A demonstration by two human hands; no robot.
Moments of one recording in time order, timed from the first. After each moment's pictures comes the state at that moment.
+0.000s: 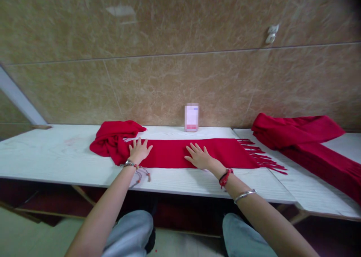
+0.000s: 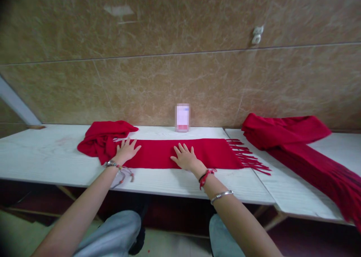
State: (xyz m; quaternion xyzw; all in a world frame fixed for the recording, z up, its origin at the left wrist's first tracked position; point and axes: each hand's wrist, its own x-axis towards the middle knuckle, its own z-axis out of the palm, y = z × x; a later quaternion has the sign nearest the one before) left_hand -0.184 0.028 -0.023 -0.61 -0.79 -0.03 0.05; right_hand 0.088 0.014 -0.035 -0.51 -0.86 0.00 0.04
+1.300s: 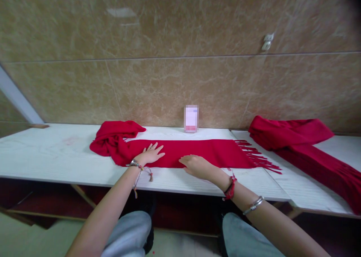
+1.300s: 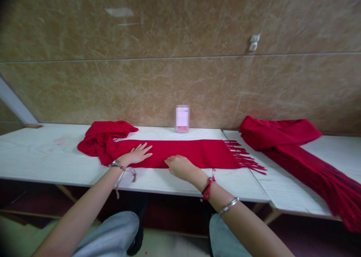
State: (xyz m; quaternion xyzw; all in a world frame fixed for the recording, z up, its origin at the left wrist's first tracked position) left_hand -0.158 0.020 -0.020 -0.75 -0.66 0.05 -0.09; right_hand 0.079 -0.031 -0.010 -0.32 -0.94 -0.04 0.06
